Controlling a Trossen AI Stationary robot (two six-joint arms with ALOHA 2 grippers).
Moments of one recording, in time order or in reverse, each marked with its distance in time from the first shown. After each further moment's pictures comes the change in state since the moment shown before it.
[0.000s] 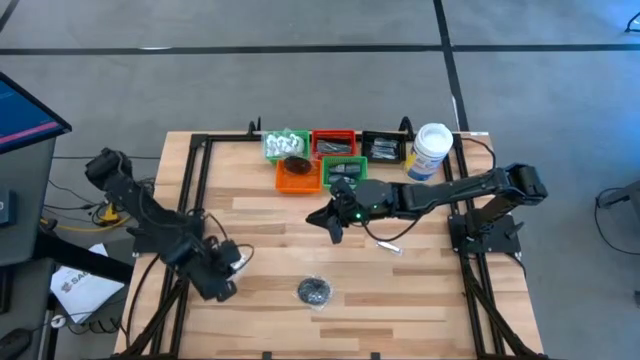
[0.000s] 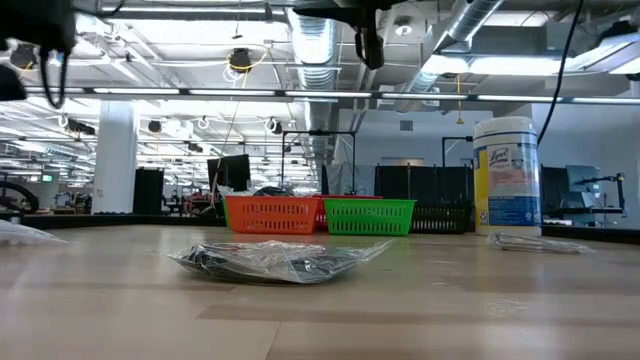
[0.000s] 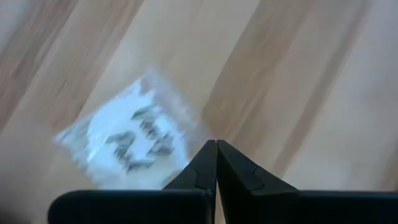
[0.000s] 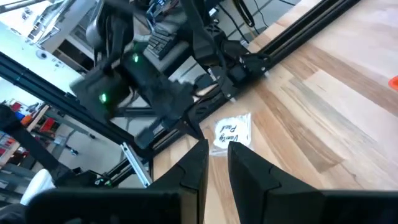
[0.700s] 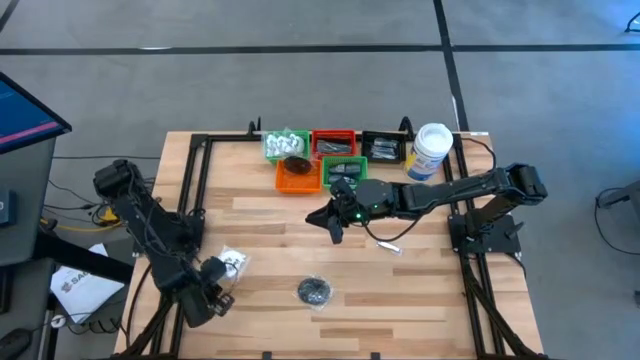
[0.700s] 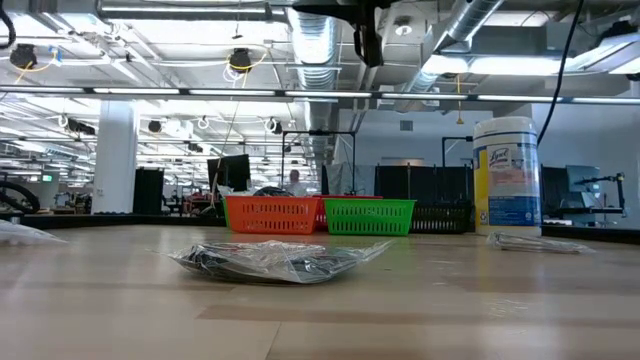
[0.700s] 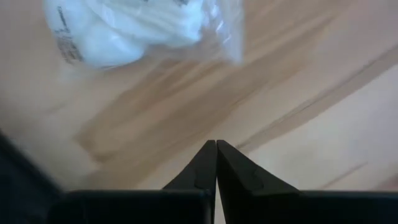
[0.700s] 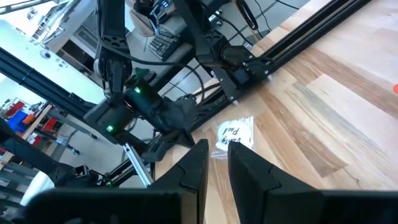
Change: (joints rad) left arm -0.219 0.185 0.000 0.071 0.134 -0.722; right arm -0.002 0.000 0.000 0.012 -0.004 -0.015
